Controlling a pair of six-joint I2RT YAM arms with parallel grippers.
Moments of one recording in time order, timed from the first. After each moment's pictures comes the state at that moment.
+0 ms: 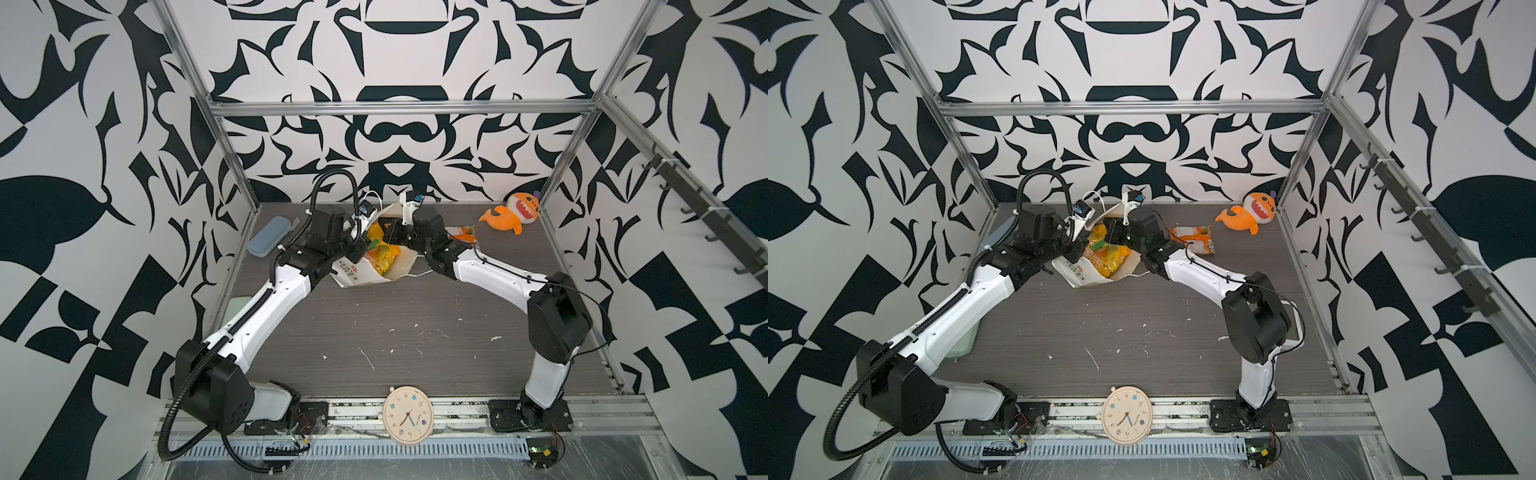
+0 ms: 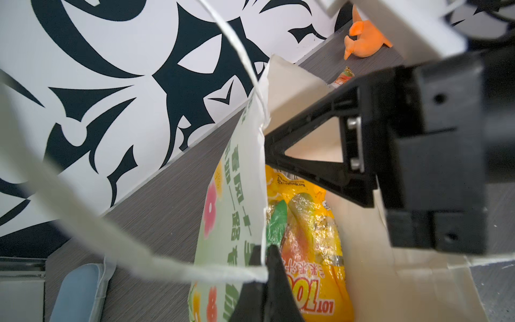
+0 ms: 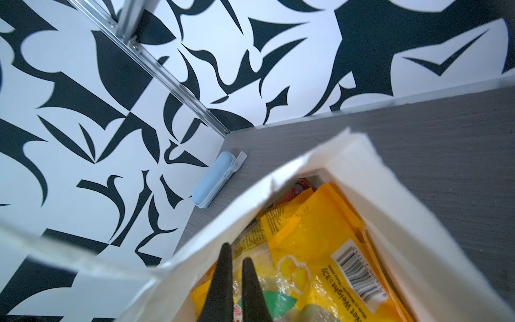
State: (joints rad) left arm -0.47 1.37 1.22 -0.37 0.10 0.31; right arm 0.67 1.82 1.42 0.13 -0.11 0.69
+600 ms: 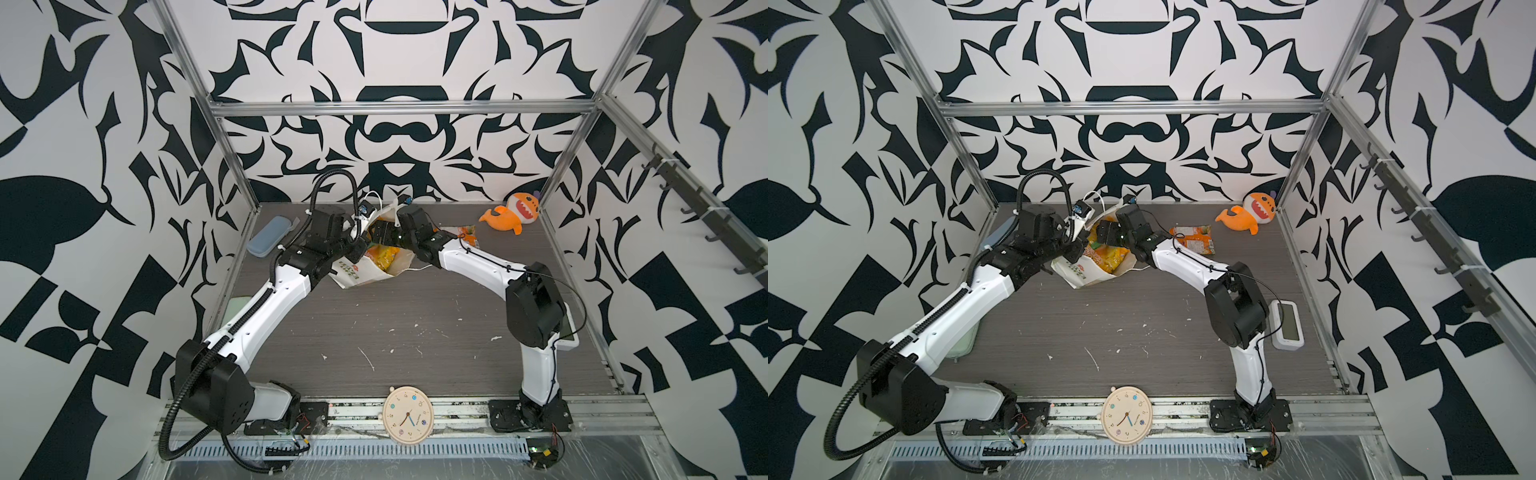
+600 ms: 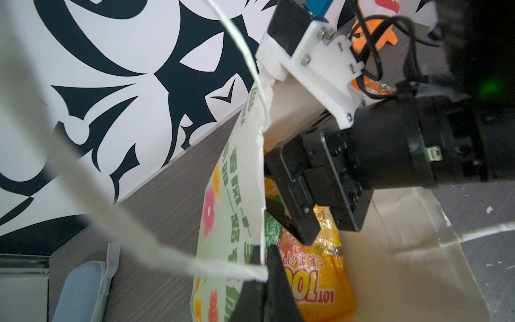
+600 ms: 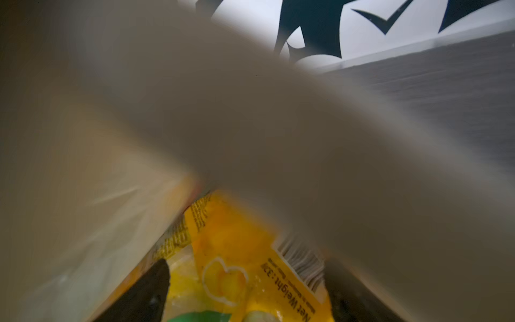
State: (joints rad) left arm -0.47 1.37 1.22 -0.37 0.09 0.32; right arm 0.67 2.01 1.66 -0.17 -0.01 0.66
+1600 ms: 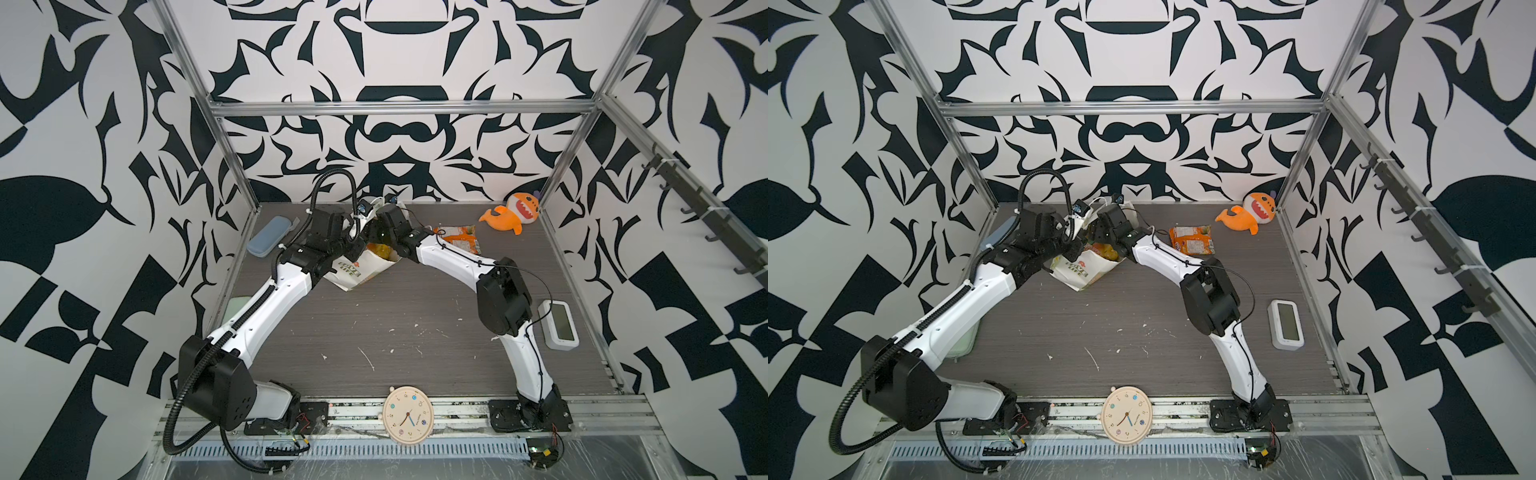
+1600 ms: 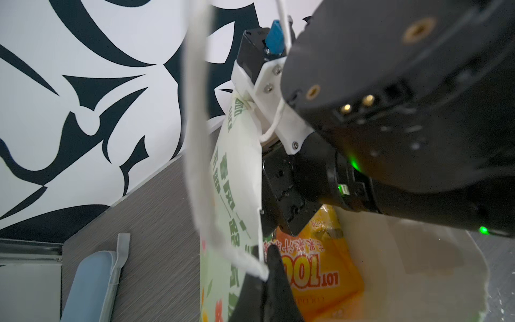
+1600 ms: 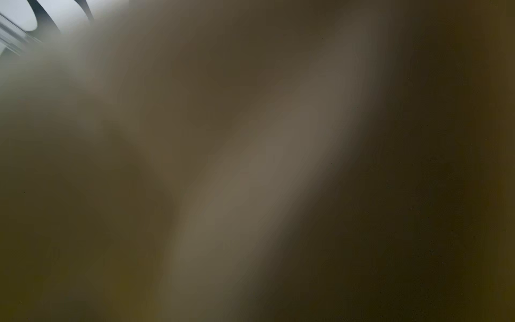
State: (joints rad) left arm -0.46 1.39 1.22 -0.36 0.06 0.32; right arm 0.72 2.24 1.91 -0.24 0.15 0.65
